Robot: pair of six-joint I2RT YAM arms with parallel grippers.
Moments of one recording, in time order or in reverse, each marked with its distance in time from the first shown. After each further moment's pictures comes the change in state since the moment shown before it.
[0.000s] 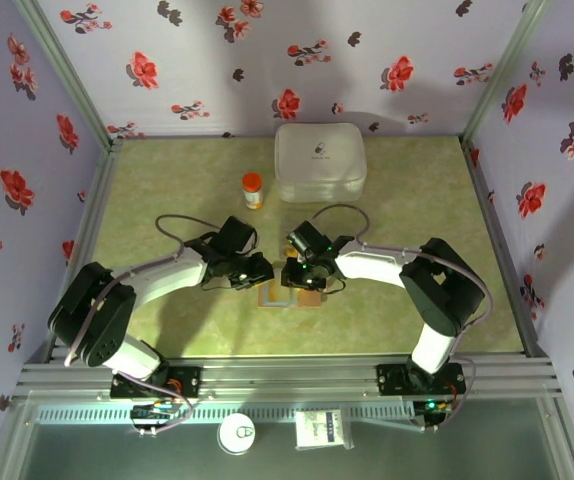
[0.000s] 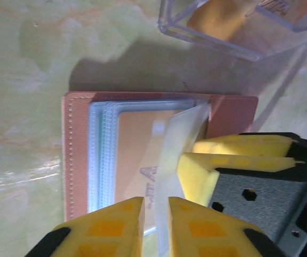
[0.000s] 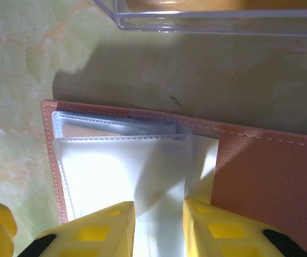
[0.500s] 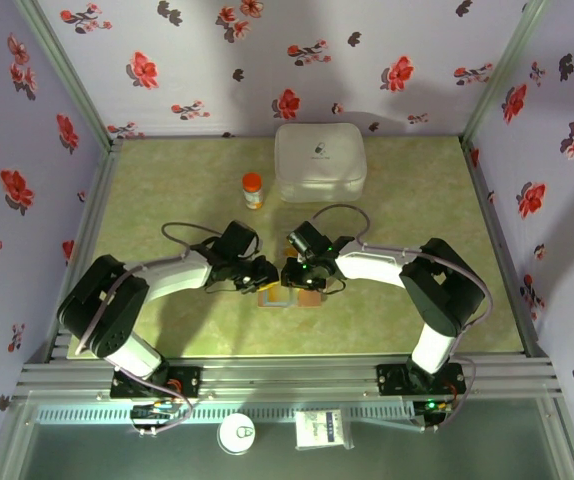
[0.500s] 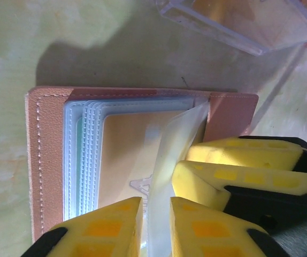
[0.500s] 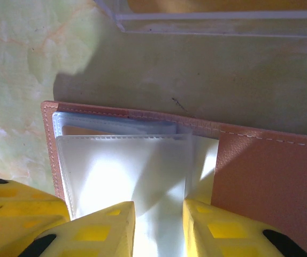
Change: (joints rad) left arm 0.000 0.066 -0.050 0.136 0.074 -0.064; right arm 0.000 -0.001 -0.005 0.011 0.000 0.000
